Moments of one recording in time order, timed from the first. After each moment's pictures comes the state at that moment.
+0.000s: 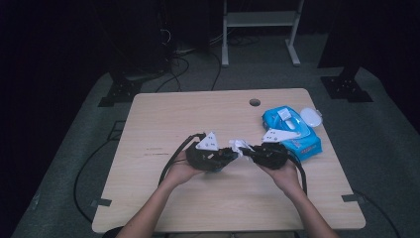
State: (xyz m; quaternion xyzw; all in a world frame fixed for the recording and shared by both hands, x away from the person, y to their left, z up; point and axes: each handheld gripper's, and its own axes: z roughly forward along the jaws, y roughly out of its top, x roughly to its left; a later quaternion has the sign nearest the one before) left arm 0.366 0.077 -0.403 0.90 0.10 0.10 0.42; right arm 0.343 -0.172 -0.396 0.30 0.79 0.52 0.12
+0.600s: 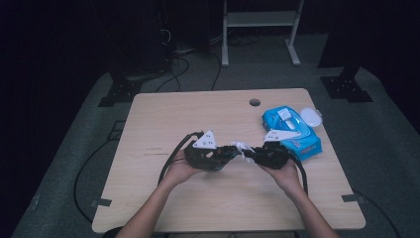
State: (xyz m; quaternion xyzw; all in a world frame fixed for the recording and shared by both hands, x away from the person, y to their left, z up) left arm 0.366 0.081 -0.397 0.89 0.11 0.10 0.44; right arm 0.352 -0.181 -0.411 0.33 0.78 0.52 0.08
